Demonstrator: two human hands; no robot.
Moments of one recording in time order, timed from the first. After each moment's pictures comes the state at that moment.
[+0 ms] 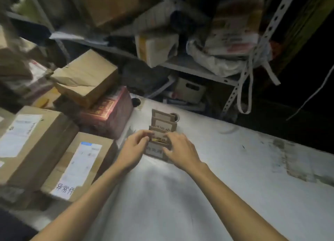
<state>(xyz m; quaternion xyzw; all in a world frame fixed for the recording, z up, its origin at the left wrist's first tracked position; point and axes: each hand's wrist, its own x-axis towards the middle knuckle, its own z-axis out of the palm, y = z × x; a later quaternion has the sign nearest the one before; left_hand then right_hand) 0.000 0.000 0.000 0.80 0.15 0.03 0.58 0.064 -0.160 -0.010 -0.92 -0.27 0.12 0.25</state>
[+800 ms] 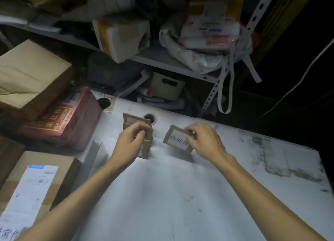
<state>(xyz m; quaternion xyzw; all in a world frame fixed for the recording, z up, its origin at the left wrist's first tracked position) 0.086 -0.034 -0.016 0.81 0.11 0.03 0.57 0.161 -0.266 -0.004 -0.96 -0.19 0.09 0.19</state>
